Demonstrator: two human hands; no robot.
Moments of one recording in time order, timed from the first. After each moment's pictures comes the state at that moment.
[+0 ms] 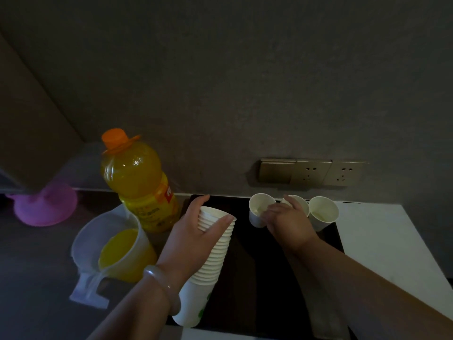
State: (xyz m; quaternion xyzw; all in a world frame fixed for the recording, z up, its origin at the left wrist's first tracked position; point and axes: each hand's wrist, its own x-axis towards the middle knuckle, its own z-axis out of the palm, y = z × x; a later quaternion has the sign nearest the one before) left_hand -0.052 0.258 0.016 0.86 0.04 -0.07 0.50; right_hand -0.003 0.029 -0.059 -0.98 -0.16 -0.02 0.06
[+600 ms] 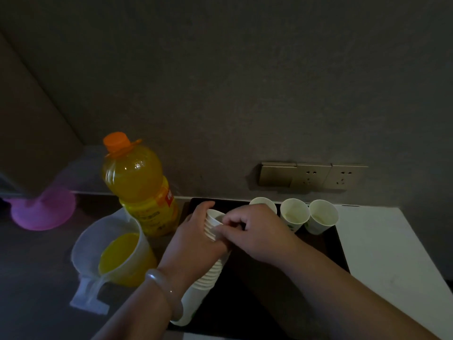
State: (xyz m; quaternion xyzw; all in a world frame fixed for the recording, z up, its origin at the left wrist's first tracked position) left_hand -0.047 0.264 0.012 0.90 0.01 -0.10 0.43; right_hand -0.042 0.105 0.044 -0.90 -0.17 0.09 0.40
